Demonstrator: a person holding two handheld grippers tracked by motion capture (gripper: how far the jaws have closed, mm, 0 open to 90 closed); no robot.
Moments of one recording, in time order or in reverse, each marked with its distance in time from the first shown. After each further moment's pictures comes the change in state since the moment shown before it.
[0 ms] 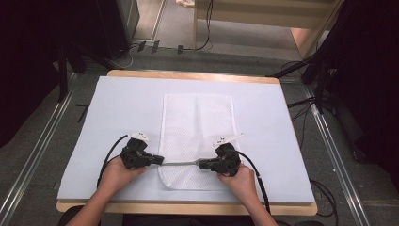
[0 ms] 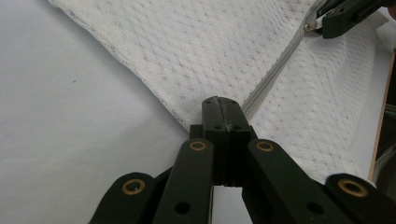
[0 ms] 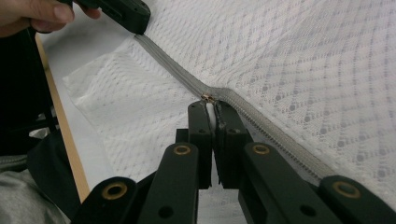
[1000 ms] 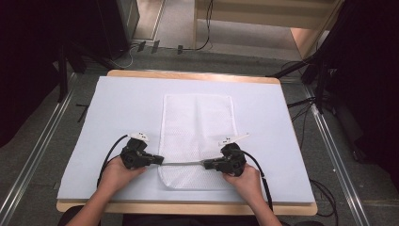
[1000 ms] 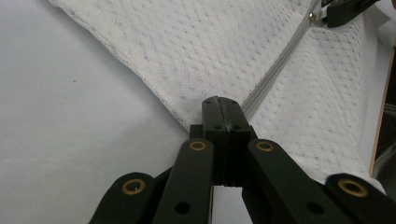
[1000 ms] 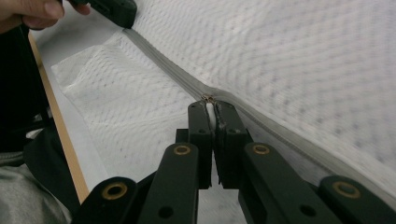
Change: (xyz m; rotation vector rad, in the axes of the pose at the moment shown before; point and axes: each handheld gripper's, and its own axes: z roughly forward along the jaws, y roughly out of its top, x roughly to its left) left arm 0.001 0.000 0.000 0.000 -0.003 0.001; right arm -0.009 -0.005 -0.013 0.007 -0.019 0.014
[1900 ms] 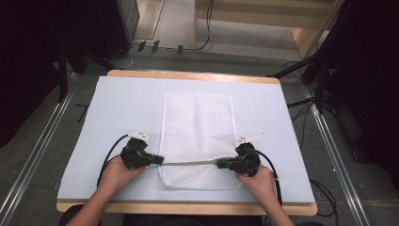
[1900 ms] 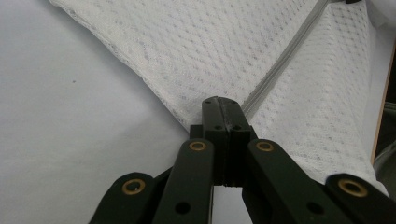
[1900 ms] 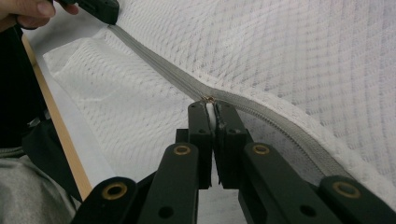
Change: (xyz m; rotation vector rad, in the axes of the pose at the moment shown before) left arm 0.000 0.001 0.000 0.006 0.003 -0.009; right arm -0.016 -0.013 -0.033 -0.014 -0.029 0.037
